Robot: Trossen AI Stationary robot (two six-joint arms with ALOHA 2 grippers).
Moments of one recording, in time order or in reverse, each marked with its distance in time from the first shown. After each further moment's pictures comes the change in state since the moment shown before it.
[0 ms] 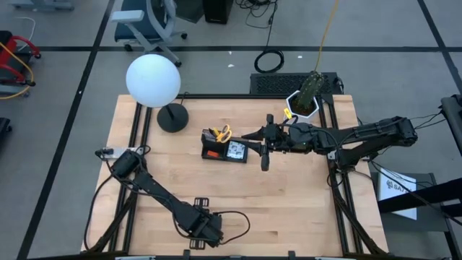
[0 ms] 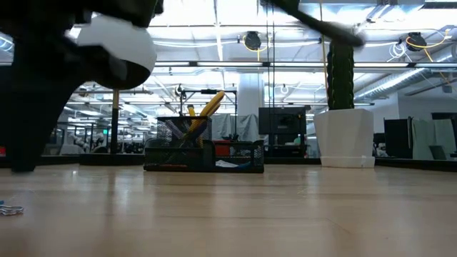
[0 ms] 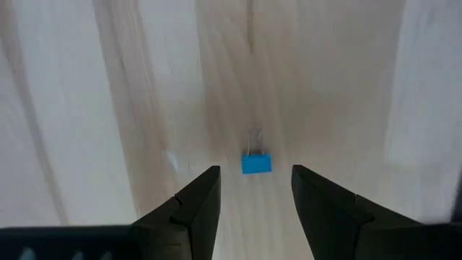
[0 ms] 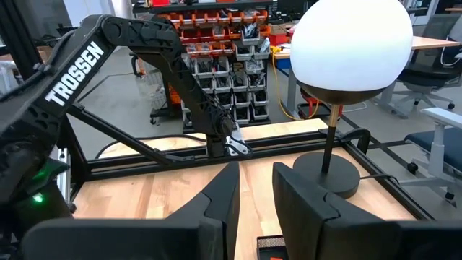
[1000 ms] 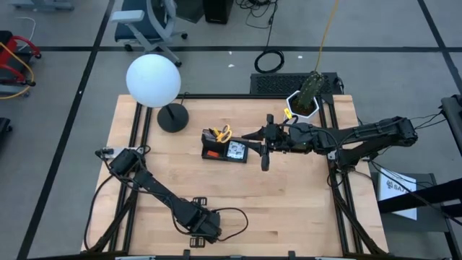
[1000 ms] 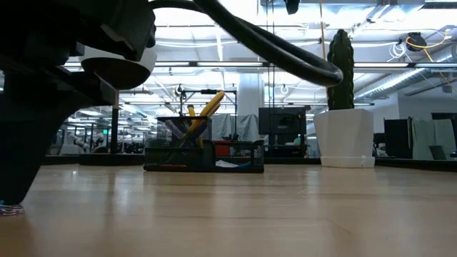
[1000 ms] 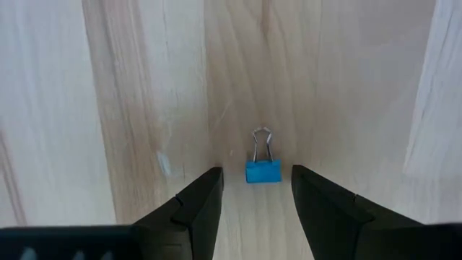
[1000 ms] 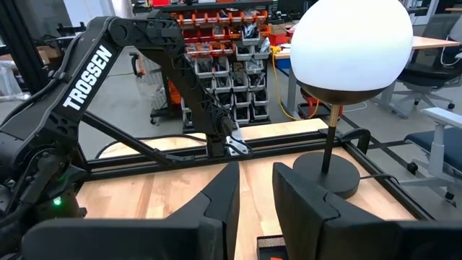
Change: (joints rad) left arm 0.024 -0.013 -0.132 0.170 0.001 -0.032; right arm 0.000 0.000 0.000 0.000 0.000 0.000
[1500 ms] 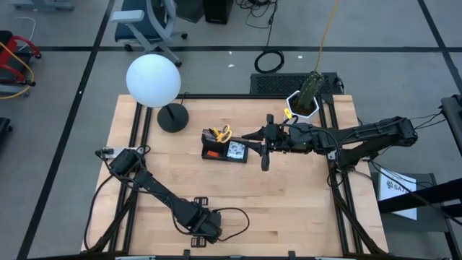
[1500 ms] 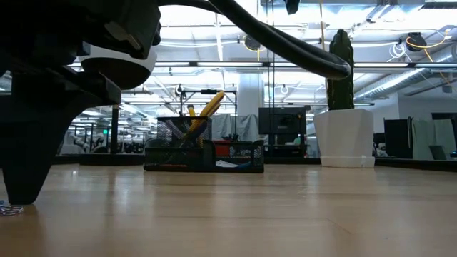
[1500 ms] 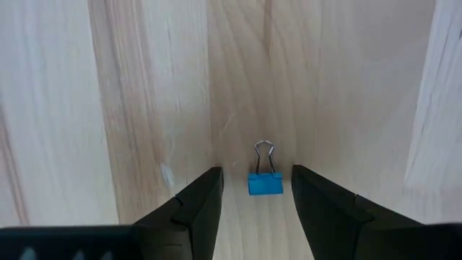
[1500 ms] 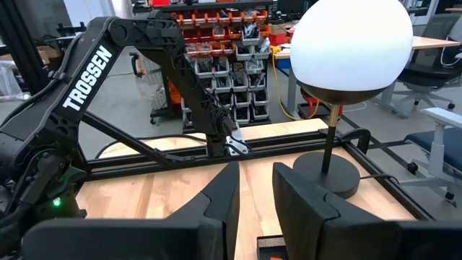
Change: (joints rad) left arm -0.001 0.000 0.001 0.011 -0.015 0.002; right arm 0.000 0.000 0.000 0.000 0.000 0.000
